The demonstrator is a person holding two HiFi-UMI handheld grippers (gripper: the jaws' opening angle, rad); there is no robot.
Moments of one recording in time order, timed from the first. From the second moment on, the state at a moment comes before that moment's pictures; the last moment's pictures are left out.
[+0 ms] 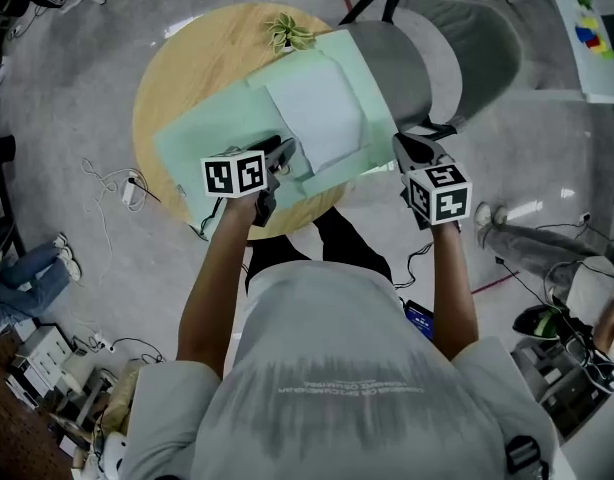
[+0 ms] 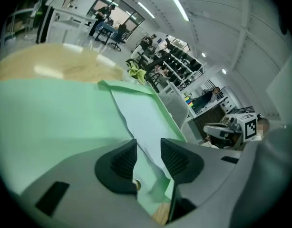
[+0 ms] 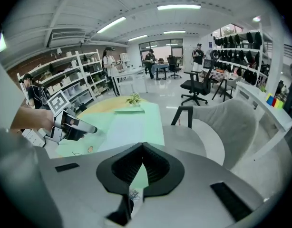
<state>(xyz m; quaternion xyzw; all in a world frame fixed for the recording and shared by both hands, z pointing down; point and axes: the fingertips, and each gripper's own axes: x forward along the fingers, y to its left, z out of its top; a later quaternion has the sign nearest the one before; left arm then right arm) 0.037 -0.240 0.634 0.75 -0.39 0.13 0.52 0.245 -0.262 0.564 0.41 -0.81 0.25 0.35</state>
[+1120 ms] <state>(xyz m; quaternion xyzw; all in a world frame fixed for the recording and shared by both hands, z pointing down) -0.150 -0.118 0.354 0.87 -0.47 0.13 0.04 0.098 -0.112 0.307 0.51 -0.83 -0.05 0.21</state>
